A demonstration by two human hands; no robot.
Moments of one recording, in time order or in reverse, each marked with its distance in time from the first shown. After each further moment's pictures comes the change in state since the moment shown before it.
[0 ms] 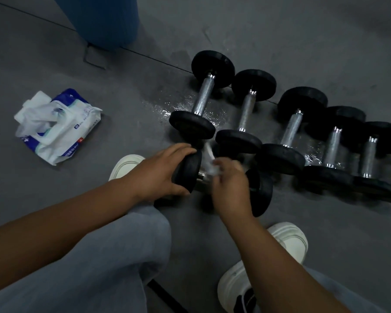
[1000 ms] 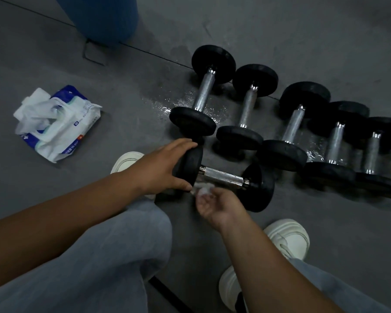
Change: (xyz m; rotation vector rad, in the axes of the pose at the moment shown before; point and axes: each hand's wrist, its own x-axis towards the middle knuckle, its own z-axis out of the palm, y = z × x) left_hand 0.007 -0.002 -0.002 -0.038 -0.055 -0.029; right_hand -0.010 0.015 0.032 1.475 -0.134 1.317
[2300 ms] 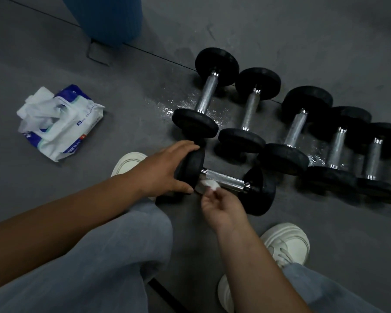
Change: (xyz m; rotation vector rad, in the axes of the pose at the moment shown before) left_hand -0.002 0.002 0.001 -0.027 0.032 0.000; right_hand -0.018 0.008 0.018 0.254 -0.023 -0.067
